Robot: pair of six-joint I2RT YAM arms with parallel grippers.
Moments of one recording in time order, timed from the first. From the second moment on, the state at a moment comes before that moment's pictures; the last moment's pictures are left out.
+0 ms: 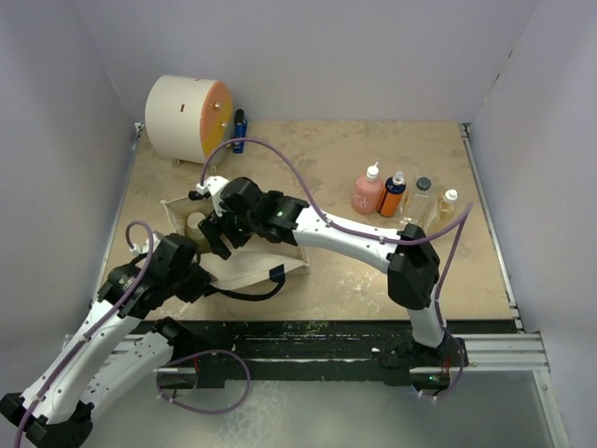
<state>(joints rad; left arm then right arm) -0.56 0.66 0.82 -1.22 -0.21 -1.39 1.09 1.97 1.77 -0.48 -0.06 0.18</state>
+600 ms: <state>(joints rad) -0.56 0.70 0.84 -1.26 -0.19 -1.37 1.09 2.25 1.98 -0.30 0.00 0.10</state>
